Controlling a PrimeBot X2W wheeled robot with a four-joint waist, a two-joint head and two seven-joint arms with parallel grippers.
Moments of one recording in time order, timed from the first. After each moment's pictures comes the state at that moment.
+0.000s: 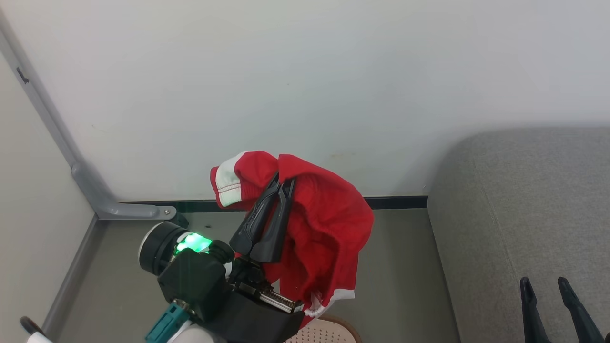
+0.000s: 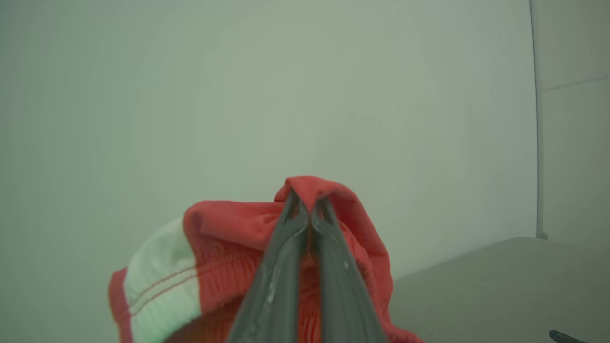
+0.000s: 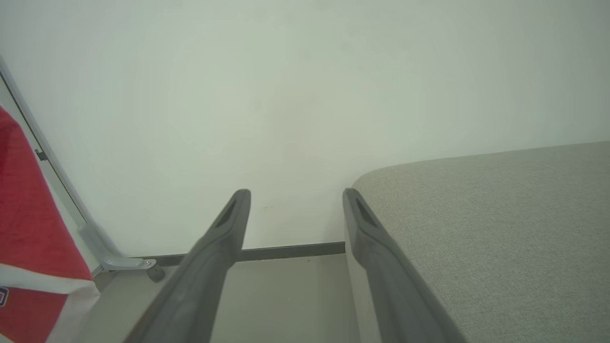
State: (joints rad) left arm -0.34 0.13 -0.52 -0.23 -0.36 0.11 -0.11; right arm 0.14 -0.35 0.18 -0.08 0.50 -0.11 -0.25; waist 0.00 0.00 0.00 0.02
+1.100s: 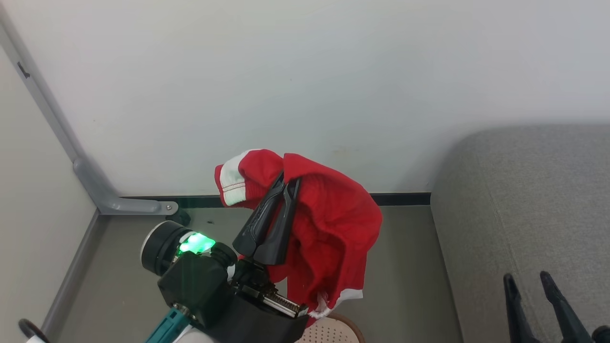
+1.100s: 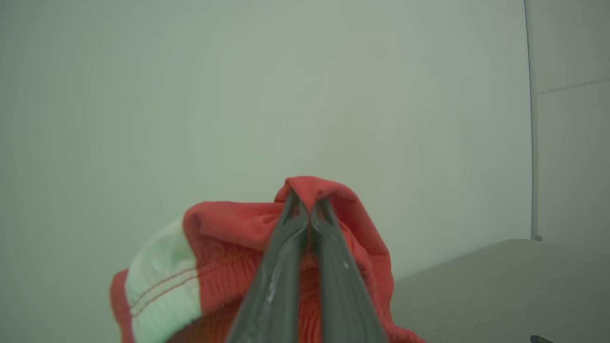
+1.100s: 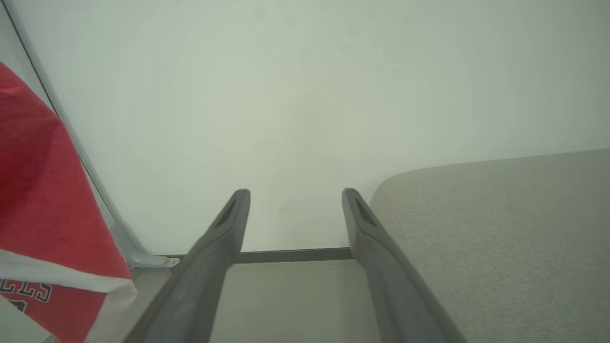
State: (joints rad) left arm -0.34 0.13 -0.52 -0.25 -0.36 0.11 -0.11; right arm 0.15 -0.33 0.19 -0.11 0.49 -0.09 -0.25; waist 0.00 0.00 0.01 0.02
